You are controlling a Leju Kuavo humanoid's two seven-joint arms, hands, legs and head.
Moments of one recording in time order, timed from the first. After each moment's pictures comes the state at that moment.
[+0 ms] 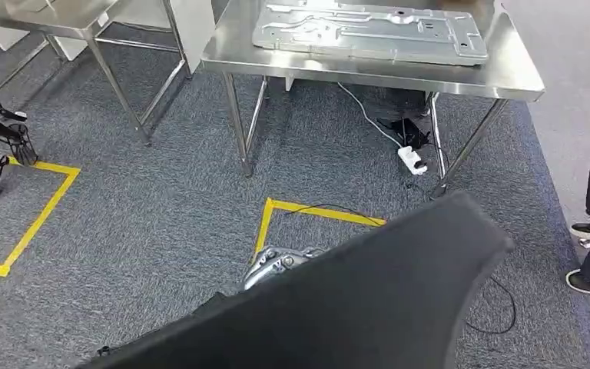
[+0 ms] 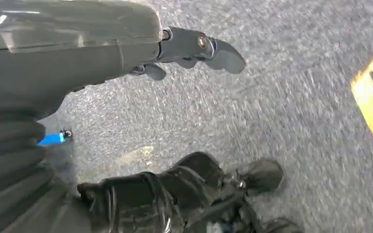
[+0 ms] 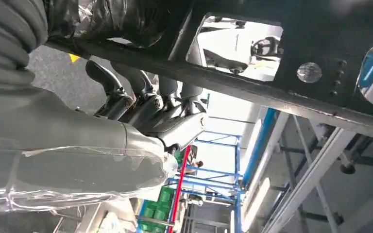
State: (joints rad) left arm -0.34 0.11 -1.01 -0.23 0.57 0.42 0.18; right arm -0.32 -0.01 0.91 -1.75 0.11 -0.31 -0.35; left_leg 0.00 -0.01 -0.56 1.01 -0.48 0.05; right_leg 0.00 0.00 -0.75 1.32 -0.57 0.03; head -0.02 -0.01
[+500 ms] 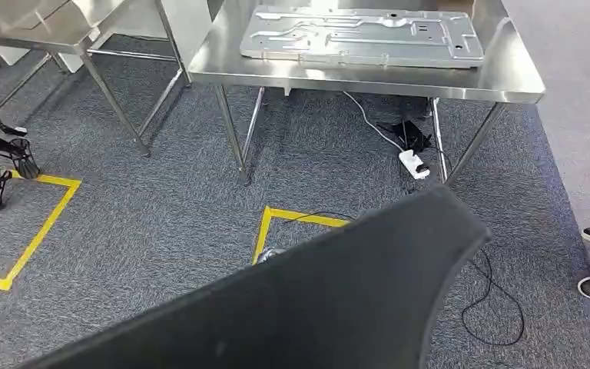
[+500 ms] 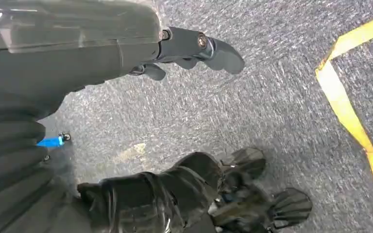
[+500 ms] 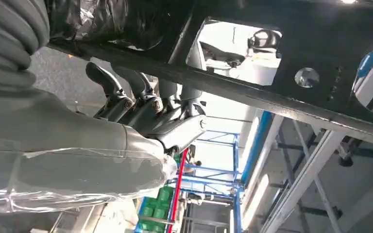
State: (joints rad) left arm -0.36 0.09 -1.02 -0.23 0.57 0.42 0.19; right arm -0.32 -0.01 0.91 -1.75 0.11 -0.29 -0.33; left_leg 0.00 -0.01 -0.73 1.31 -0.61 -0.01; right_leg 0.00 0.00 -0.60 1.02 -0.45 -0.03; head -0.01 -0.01
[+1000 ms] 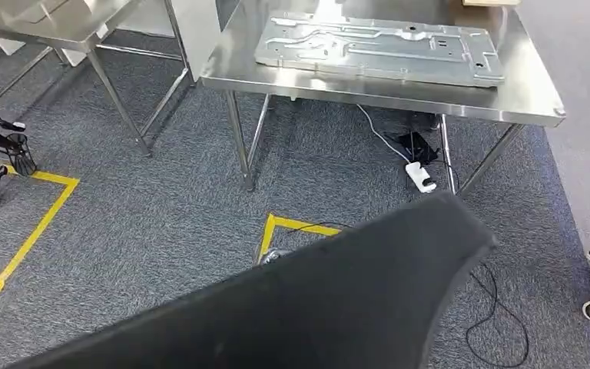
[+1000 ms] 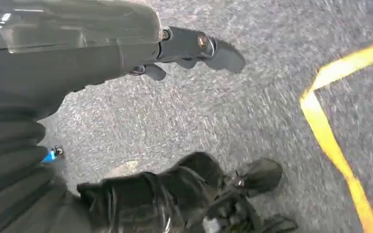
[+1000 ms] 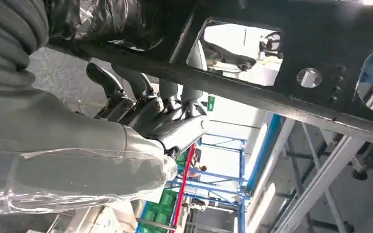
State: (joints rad) left arm -0.37 0.09 -1.04 -0.23 0.56 0.41 0.19; right arm -0.32 -0.02 0.91 -1.75 0.11 -0.29 -0.33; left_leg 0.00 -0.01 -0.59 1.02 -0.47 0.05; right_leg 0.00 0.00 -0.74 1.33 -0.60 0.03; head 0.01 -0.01
